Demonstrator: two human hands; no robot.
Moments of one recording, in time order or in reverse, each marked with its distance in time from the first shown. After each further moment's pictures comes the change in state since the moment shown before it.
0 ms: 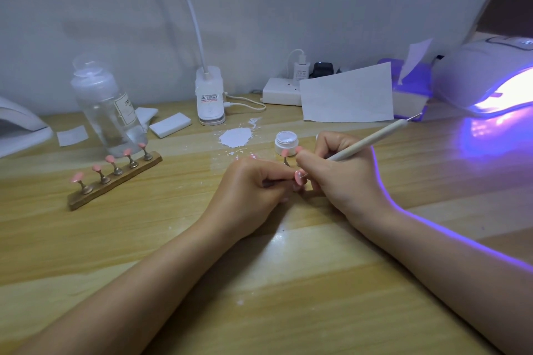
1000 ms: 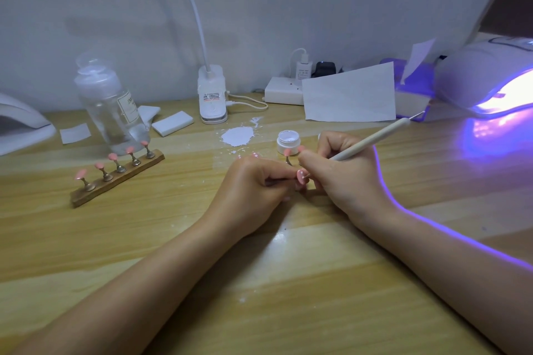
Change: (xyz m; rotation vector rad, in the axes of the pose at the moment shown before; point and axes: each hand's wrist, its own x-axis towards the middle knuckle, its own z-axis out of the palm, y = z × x) left_hand 0.000 0.003 0.000 0.008 0.011 0.003; right_hand 0.000 0.000 0.000 0.010 -0.012 0.012
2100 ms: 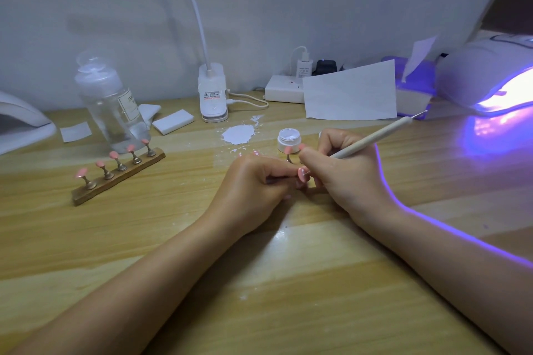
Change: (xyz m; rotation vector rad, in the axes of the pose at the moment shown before) left_hand 0.000 0.000 0.001 -0.045 -0.010 -0.024; right_hand -0.001 0.000 0.000 -0.009 0.017 -0.009
